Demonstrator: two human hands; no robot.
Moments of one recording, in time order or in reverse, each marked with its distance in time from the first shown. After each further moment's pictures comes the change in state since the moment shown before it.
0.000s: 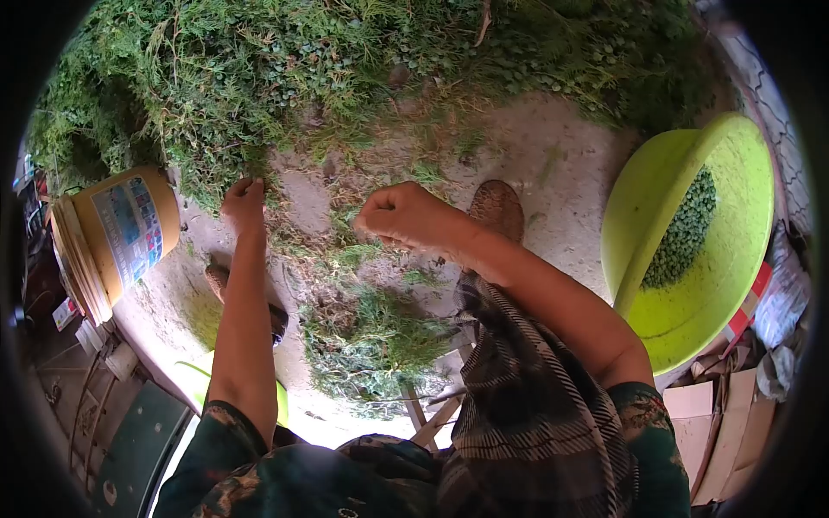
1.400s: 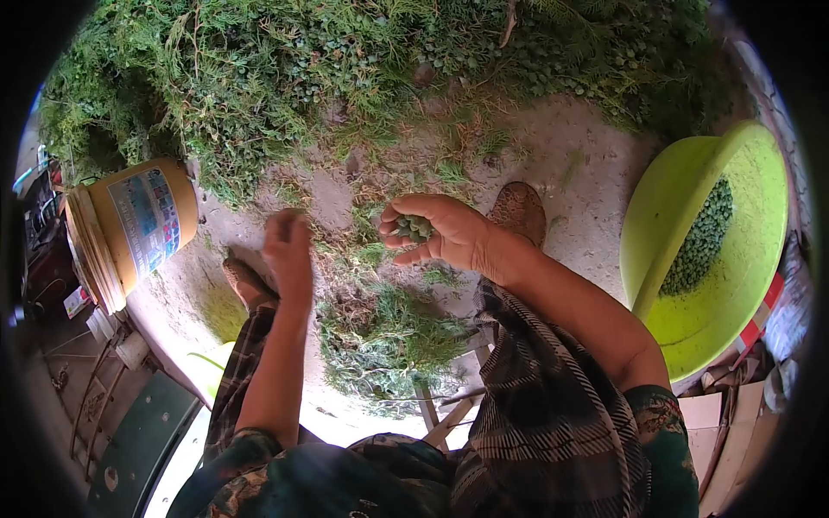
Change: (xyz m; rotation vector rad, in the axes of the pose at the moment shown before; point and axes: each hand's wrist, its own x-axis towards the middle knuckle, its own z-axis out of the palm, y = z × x) left_hand -0.122 0.049 -0.050 -0.217 -0.249 0.137; right_hand 0.009 0.027 -0.001 0.576 -0.064 0.085
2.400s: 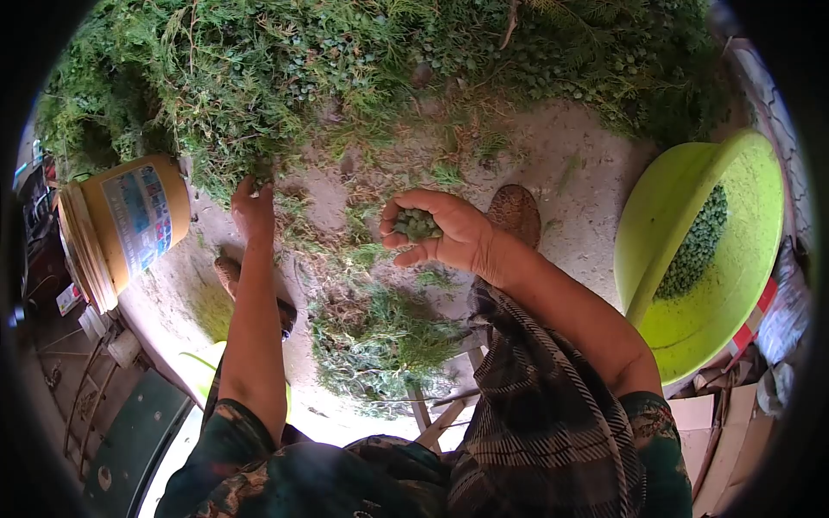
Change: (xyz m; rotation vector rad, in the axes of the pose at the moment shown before) left_hand 0.108 -0.076 -0.016 0.592 0.293 0.210; right_hand -0.004 -0.007 -0.007 0.165 -0.091 0.005
